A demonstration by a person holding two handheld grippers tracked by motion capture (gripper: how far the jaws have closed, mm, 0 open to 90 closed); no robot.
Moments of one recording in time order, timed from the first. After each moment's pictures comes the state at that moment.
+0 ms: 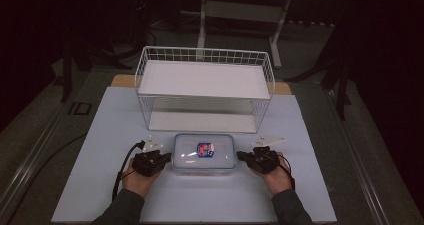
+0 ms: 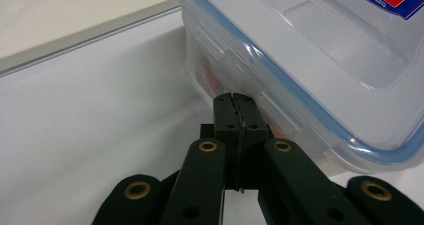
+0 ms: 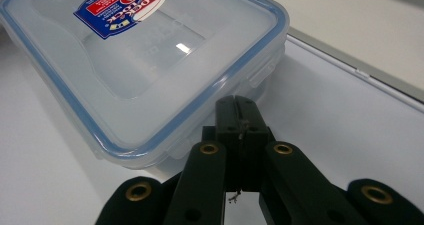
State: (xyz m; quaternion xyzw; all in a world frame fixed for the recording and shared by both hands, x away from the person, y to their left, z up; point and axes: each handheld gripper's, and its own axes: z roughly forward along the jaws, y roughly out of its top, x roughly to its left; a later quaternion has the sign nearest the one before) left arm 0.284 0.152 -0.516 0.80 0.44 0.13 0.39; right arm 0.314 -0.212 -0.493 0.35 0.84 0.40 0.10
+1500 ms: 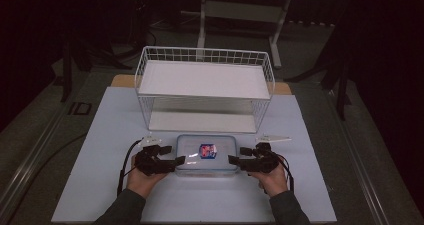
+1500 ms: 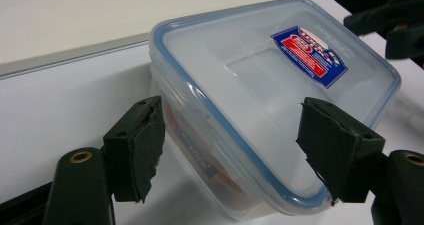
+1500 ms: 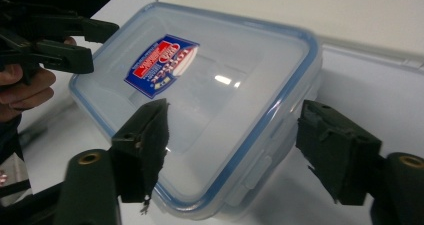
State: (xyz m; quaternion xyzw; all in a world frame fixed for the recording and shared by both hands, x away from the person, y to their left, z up) left arm 0.287 0.148 -0.503 0.76 0.45 0.06 0.47; right arm 0.313 -0.210 -0.489 0.42 0.78 0.46 0.00
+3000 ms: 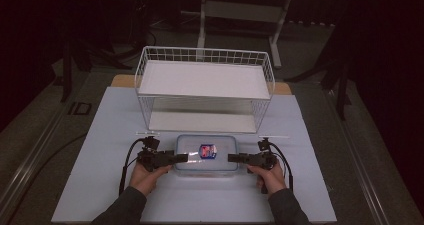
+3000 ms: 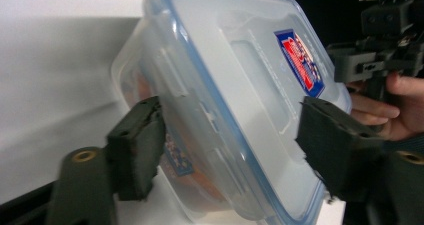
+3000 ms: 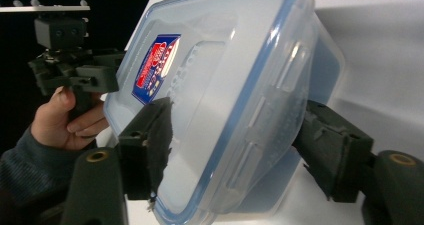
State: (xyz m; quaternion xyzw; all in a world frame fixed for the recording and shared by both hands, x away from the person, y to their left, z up) left arm 0.311 0.159 -0.518 0.69 0.51 -0.12 0.49; right arm 0.337 -0.224 -0.519 0.49 0.71 0.48 -0.18
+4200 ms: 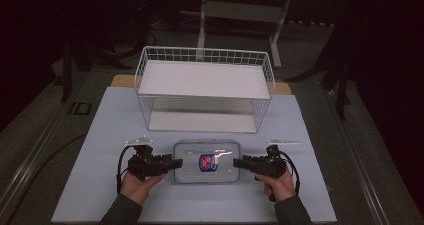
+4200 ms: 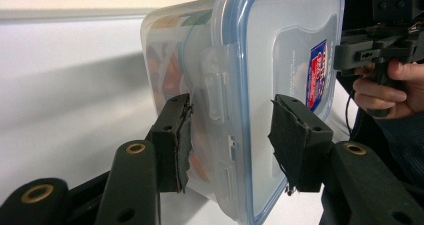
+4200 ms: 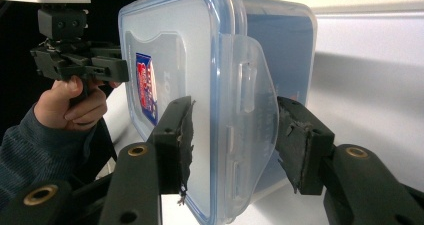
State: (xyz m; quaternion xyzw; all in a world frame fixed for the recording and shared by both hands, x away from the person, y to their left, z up) left arm 0.269 0.161 -0.483 0.73 0.46 -0.04 0.51; right arm 0.302 -0.233 -0.488 0.43 0.73 0.52 -0.12
